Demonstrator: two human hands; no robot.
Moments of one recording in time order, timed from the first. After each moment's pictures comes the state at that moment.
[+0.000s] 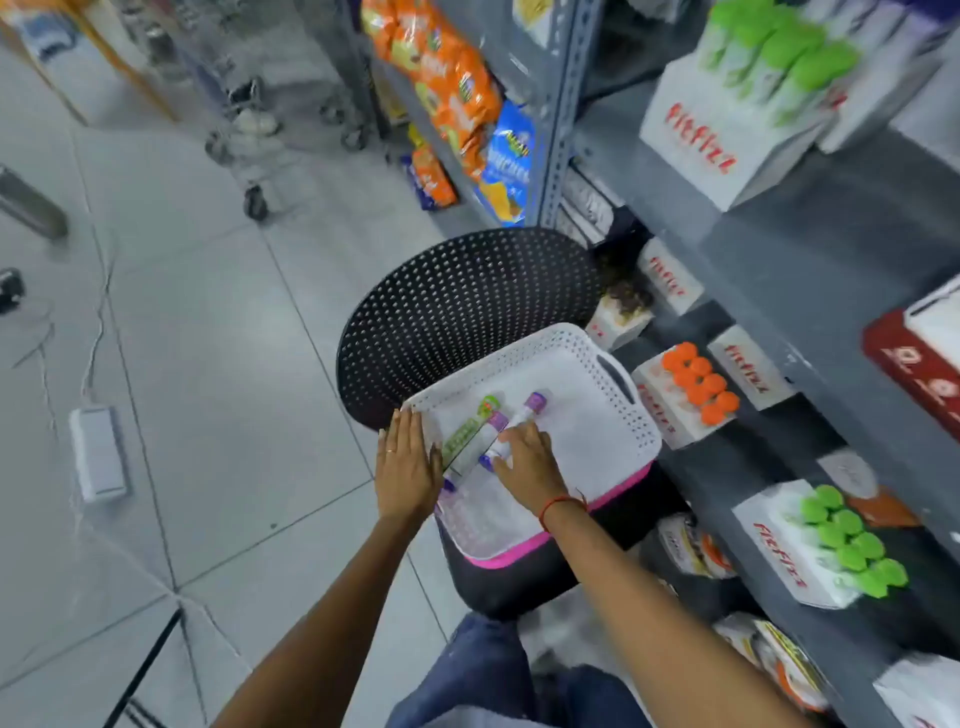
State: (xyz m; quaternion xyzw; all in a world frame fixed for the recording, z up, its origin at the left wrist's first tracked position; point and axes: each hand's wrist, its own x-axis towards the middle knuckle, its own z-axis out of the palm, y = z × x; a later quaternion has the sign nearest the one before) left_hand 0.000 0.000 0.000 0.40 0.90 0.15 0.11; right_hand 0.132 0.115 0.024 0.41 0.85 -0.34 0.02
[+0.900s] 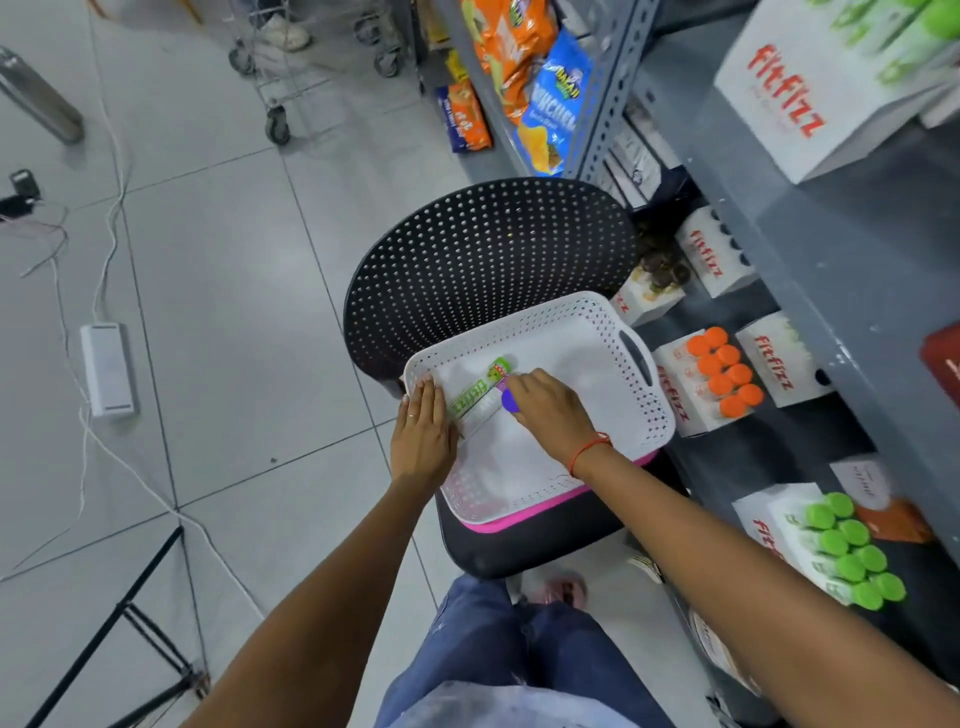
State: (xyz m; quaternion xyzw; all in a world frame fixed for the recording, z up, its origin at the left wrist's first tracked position) left_hand 0.015 0.005 -0.027 0.41 0.90 0.03 0.17; right_hand 0.124 0.158 0.046 0.15 0.99 -0.05 0.02
